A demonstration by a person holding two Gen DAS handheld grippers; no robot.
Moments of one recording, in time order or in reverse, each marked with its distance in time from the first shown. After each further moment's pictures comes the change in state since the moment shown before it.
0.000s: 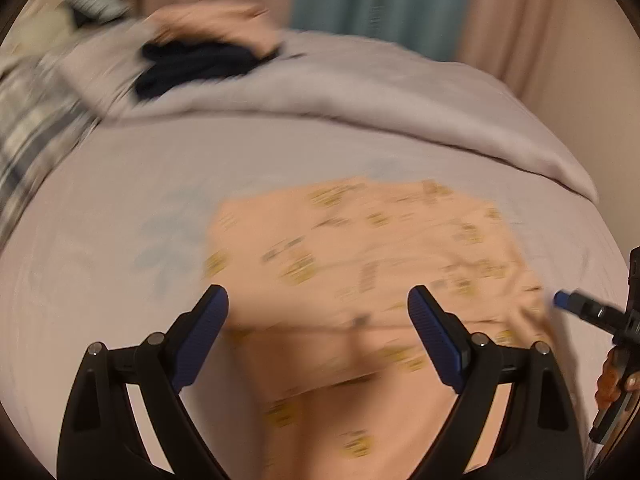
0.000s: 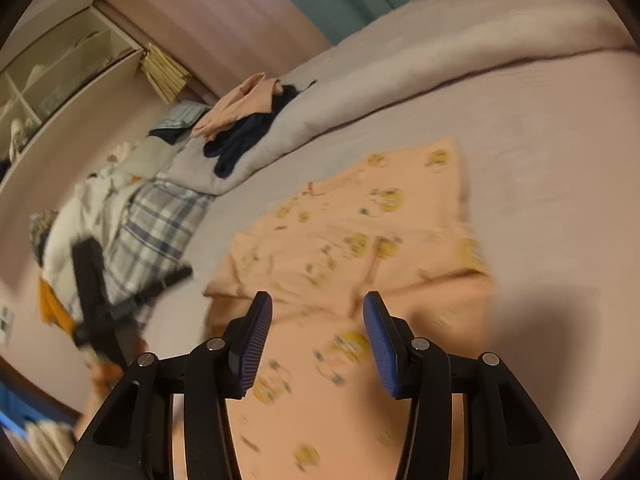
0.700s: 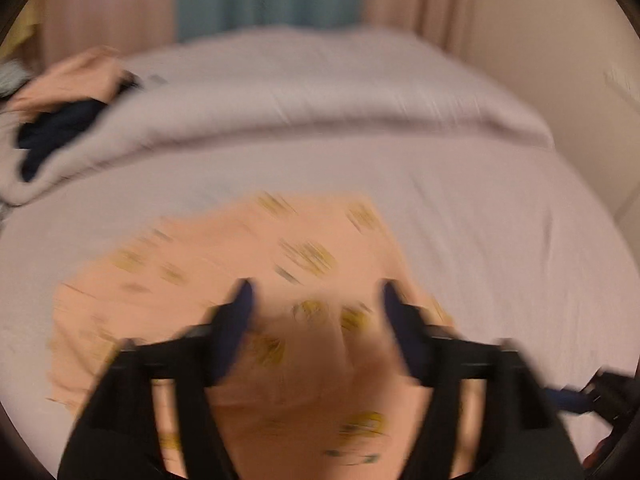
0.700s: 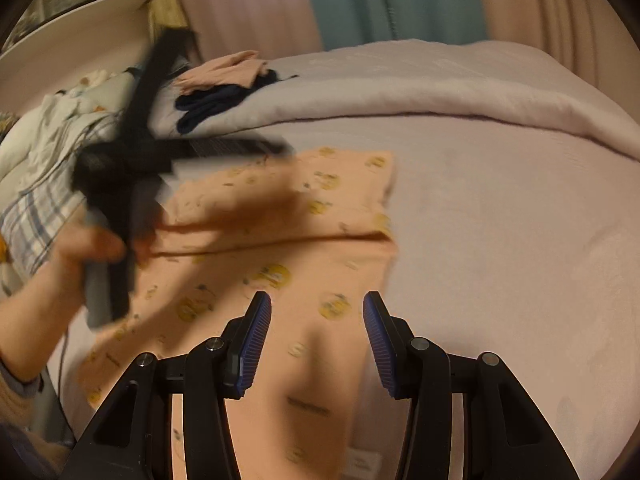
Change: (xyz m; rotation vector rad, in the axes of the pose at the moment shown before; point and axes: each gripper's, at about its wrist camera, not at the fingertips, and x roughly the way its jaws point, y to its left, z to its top) left arm 0.051 -0.216 0.006 0.308 0.064 -0.161; right arm -0.066 0.018 -0.058 -0.268 -0.012 -0.348
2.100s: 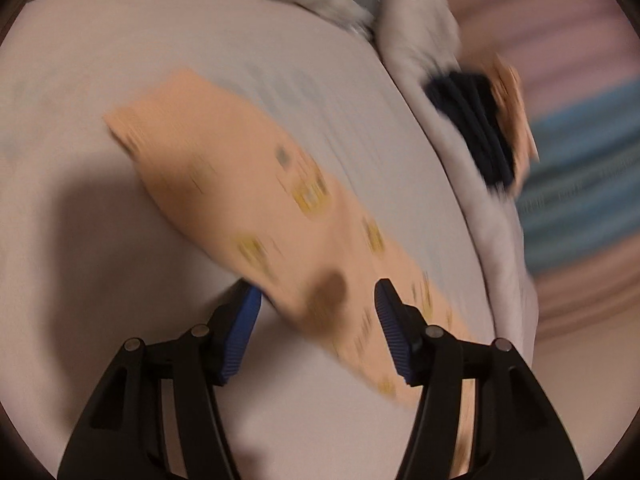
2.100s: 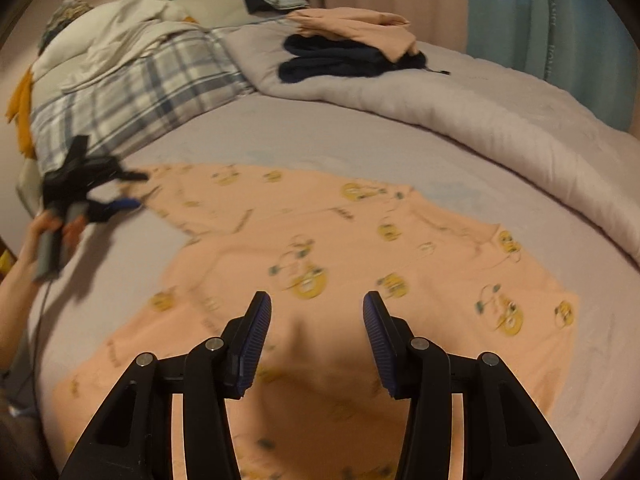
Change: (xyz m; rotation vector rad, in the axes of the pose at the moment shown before) left arm -0.123 0.440 -0.239 -1.293 -0.240 0.111; right arm 0.126 0.134 0.080 -0.434 0.110 0.197
